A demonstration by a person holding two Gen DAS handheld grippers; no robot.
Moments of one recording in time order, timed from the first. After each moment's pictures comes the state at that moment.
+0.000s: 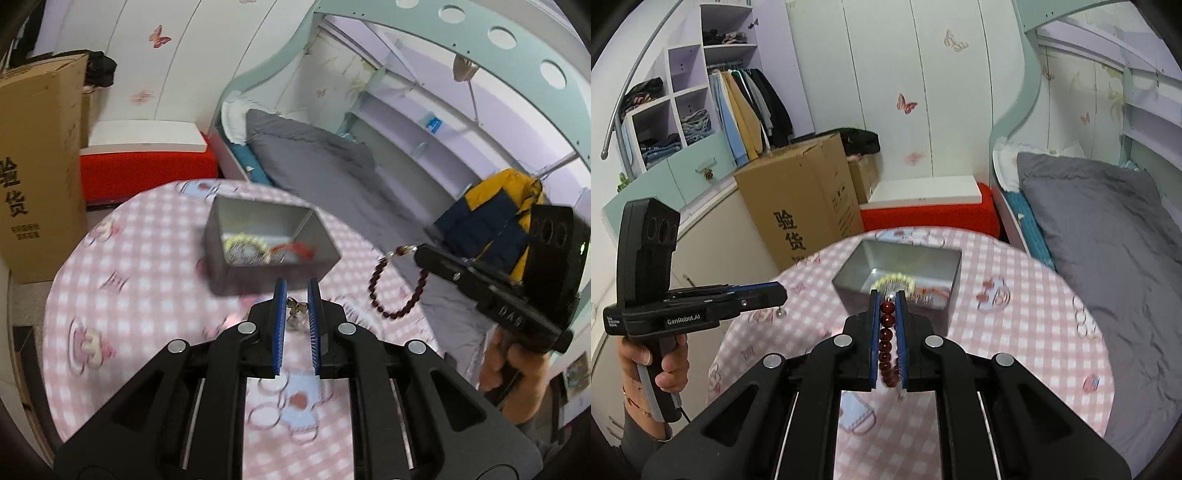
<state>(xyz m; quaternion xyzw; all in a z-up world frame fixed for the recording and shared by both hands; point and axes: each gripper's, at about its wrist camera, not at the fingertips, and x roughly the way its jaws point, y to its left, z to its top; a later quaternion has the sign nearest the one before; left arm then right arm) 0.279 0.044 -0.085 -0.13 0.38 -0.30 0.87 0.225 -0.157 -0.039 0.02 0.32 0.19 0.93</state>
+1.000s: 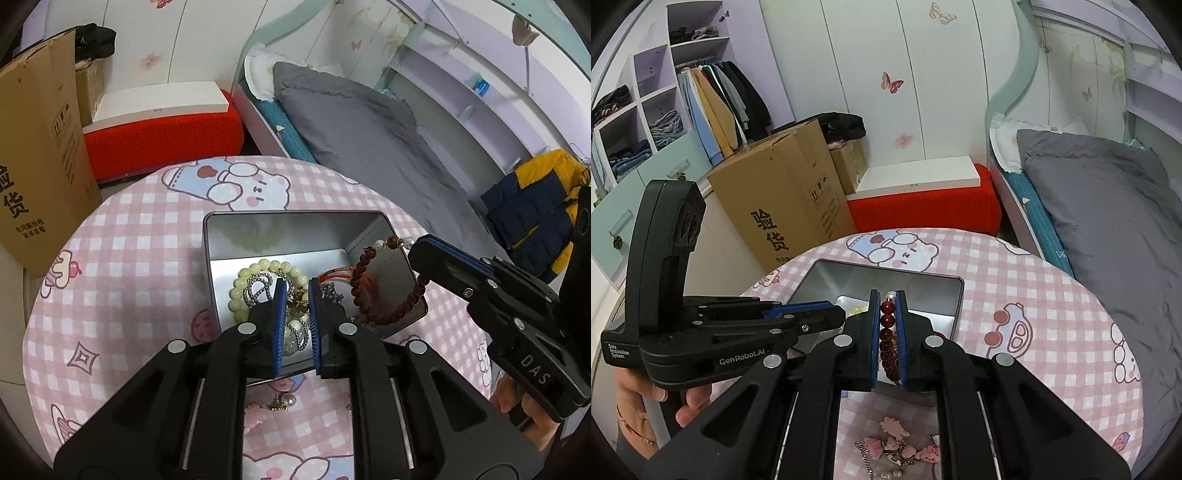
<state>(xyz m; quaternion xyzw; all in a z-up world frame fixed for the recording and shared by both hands) 0.388 -0.009 -0.135 -0.08 0.47 -0.24 0.85 0.318 -0.149 -0.088 0.04 0.36 0.18 0.92</state>
